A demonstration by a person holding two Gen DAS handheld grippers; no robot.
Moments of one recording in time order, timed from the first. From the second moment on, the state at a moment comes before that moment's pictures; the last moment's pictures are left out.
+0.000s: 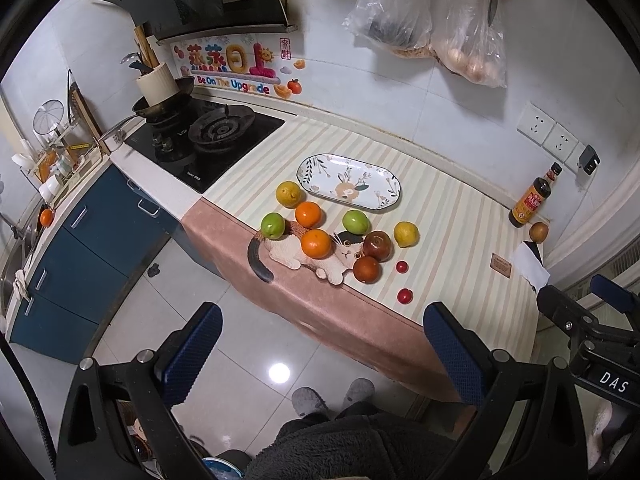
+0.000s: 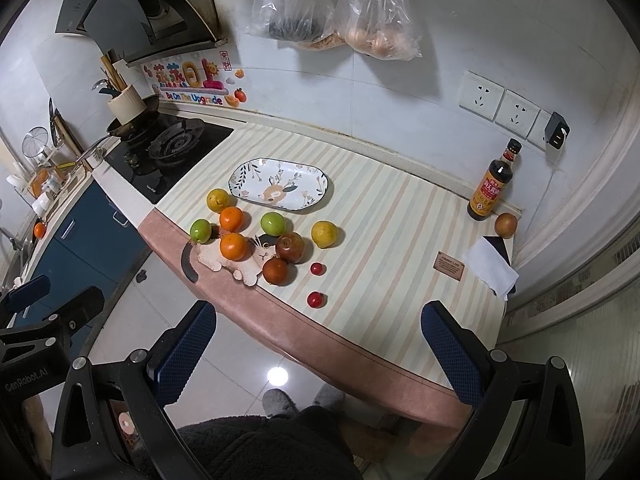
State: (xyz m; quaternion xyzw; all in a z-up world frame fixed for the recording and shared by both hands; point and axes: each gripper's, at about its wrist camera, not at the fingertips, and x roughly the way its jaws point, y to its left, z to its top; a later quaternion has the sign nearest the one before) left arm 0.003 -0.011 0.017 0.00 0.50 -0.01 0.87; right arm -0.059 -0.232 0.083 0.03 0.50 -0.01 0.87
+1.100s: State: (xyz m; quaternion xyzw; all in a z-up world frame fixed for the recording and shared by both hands) left arm 0.091 0.020 -0.057 0.10 0.47 0.16 0.86; right arm 0.056 -0.277 -0.048 0.16 0.54 0.04 0.83
